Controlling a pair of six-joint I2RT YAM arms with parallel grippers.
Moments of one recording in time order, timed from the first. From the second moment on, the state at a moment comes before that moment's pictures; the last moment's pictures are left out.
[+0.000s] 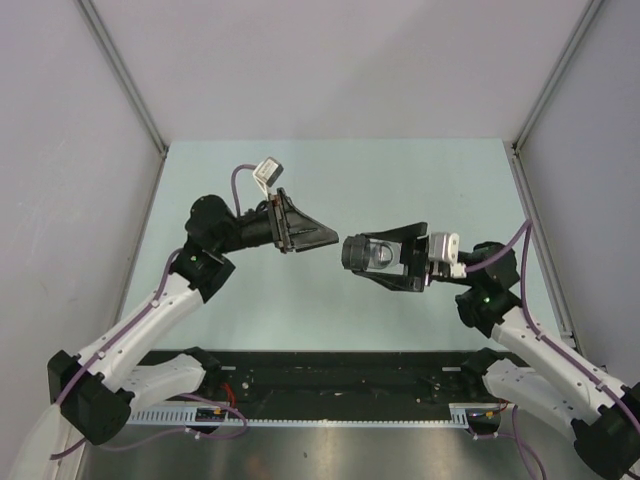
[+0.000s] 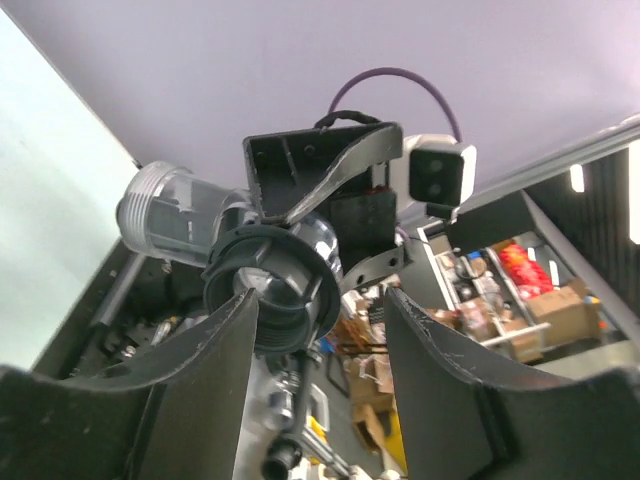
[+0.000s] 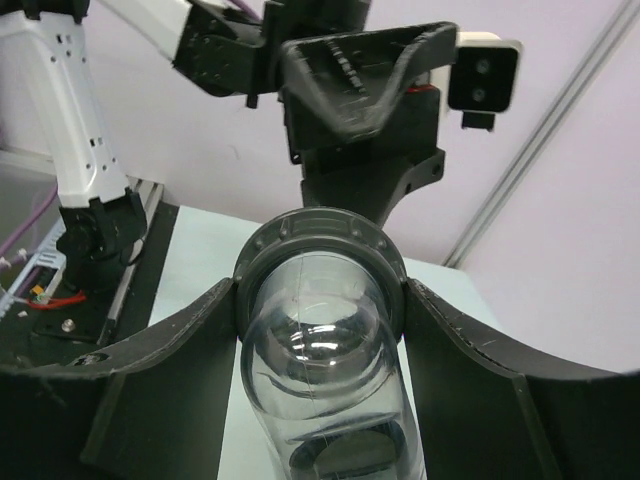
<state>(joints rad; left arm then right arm) -0.58 1.03 0.91 0.29 0.80 -1.22 0.59 0.85 0.64 0.71 -0.86 0.00</state>
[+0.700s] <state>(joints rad) -0.59 1.06 0.85 0.36 0.85 -1.47 0.69 0.79 0.60 0.64 -0.82 -0.29</state>
